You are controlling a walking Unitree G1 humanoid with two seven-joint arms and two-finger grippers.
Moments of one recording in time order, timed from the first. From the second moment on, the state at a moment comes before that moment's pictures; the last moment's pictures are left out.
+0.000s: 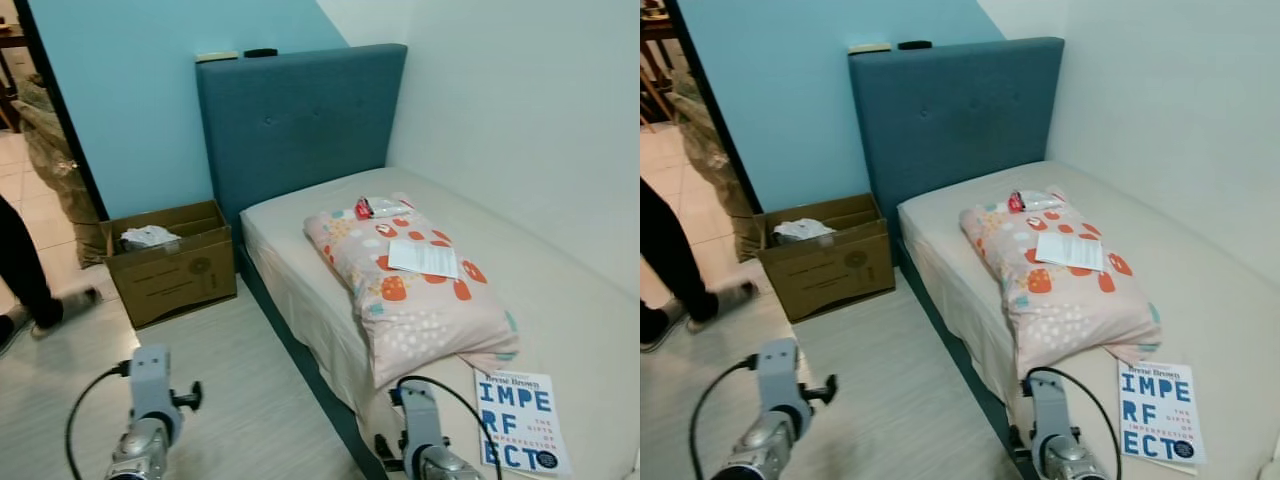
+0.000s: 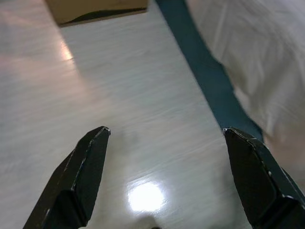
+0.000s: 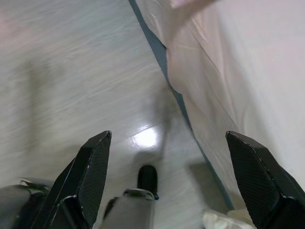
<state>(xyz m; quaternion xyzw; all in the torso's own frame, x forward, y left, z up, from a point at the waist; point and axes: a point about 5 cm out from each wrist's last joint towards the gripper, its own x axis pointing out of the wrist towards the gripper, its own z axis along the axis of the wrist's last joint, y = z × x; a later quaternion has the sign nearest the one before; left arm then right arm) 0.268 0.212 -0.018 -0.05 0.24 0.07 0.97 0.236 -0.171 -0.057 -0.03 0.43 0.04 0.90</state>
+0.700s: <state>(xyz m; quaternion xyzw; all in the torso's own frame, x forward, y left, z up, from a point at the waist) 0.277 0.165 -0.013 -0.04 0.21 -0.04 0.98 0.239 -0.172 -0.054 -0.04 0.41 0.05 0.91</state>
